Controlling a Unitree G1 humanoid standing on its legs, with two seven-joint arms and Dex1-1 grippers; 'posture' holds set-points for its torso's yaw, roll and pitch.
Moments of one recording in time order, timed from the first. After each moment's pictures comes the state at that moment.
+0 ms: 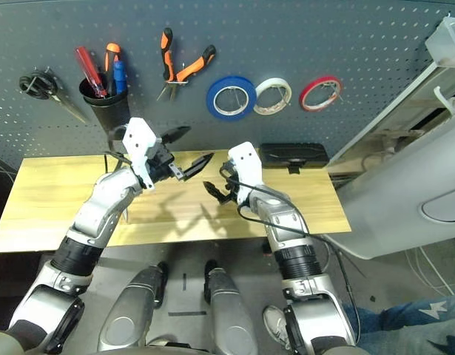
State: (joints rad) left arm -0.53 0.16 -0.25 0.24 -0.11 0.13 -0.51; right arm -0.45 -0.33 0.09 0.20 0.10 0.54 0.53
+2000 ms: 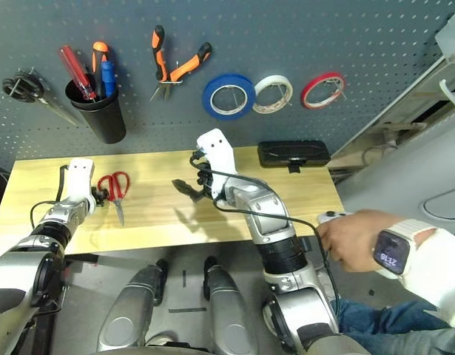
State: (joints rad) left arm -0.78 0.35 0.16 1.23 -0.04 0.40 -0.16; right arm -0.54 -0.26 0.17 -0.04 0.16 0.83 0.56
